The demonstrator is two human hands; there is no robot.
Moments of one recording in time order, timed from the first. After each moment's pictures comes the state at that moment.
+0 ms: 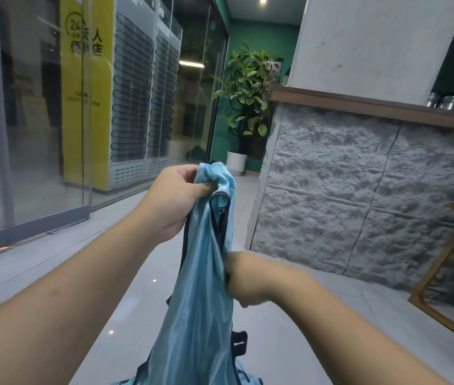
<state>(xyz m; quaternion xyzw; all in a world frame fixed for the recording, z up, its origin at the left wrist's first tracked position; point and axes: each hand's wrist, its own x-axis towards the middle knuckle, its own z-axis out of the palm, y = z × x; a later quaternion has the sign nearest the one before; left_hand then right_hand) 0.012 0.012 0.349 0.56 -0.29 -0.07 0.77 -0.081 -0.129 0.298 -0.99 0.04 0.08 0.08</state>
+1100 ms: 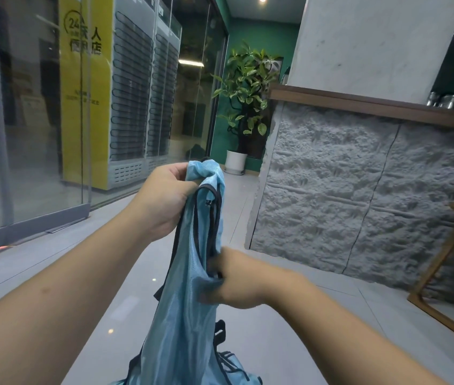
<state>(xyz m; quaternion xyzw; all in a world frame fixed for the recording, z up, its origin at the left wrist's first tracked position) 0.022 0.020 0.344 0.55 -0.29 -0.08 0.78 -0.077 -0.124 0.287 -0.99 -0.06 0.01 0.15</state>
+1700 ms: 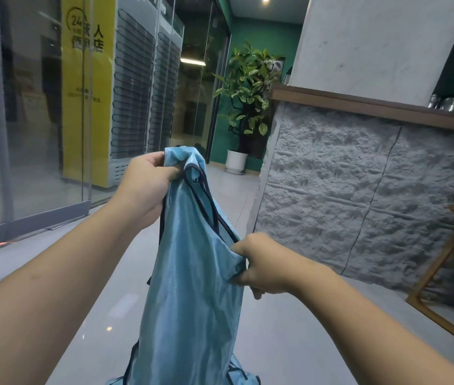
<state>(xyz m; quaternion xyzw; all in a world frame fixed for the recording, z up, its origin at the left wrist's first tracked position) 0.041 0.035 0.351 0.53 -0.22 0.00 0.82 -0.091 -0.154 0.310 -0.99 -0.01 0.01 0.12</state>
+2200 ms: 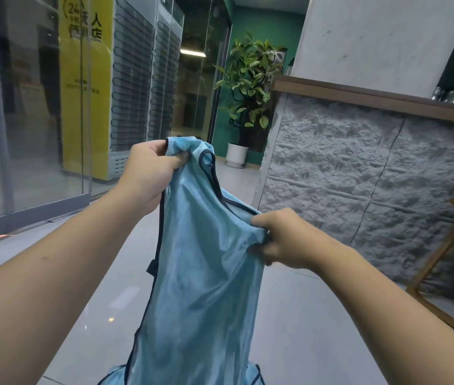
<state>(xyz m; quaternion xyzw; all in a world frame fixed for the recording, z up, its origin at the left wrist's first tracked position) 0.059 0.031 0.347 0.57 -0.23 0.04 0.79 -0.093 -0.189 0.322 -0.99 -0.03 -0.11 0.11</state>
